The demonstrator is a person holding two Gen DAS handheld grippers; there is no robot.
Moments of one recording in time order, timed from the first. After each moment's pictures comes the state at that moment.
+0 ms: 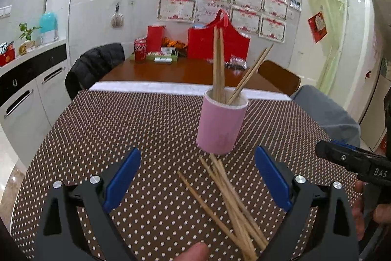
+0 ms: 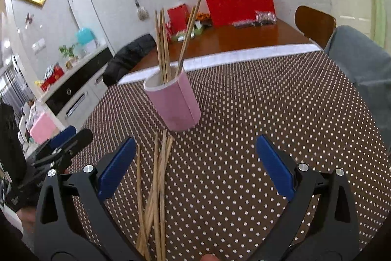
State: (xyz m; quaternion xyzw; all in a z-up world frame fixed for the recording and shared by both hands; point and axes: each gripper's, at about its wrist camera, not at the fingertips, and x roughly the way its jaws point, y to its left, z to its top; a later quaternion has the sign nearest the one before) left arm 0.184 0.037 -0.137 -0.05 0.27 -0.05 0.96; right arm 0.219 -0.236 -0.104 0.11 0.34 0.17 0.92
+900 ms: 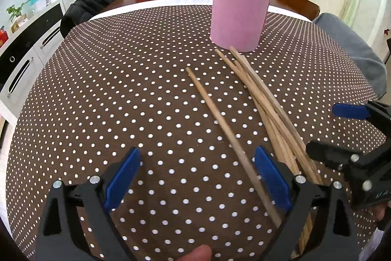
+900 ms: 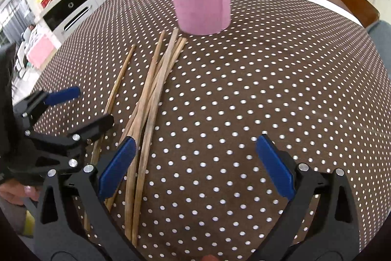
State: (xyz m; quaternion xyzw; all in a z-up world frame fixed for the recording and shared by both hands) left arm 0.197 0.033 -0.233 0.01 0.46 -0.03 0.89; right arm 0.231 -0.163 -0.195 -0.04 0.49 0.23 0.84
